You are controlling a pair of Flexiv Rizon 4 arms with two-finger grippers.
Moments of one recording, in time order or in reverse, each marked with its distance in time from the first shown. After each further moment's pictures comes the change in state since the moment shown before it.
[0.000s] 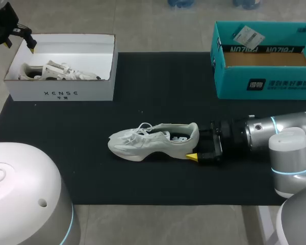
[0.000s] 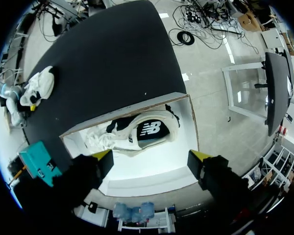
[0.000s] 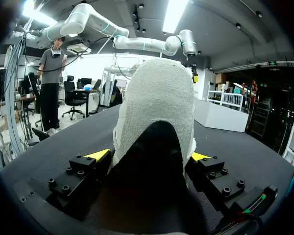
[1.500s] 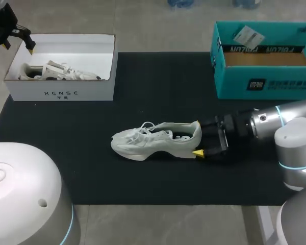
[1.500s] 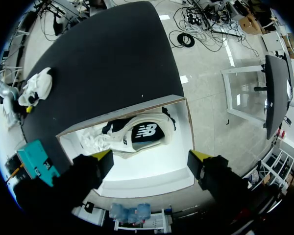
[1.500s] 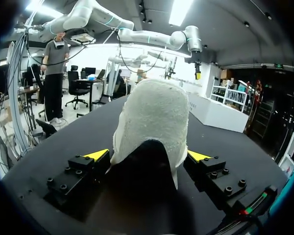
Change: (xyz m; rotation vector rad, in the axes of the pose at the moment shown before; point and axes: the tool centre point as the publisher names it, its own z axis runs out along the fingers) left arm 0.013 -0.002 0.003 0.009 0.018 -0.021; right arm -0.009 0.007 -0.020 0.091 0.032 -0.039
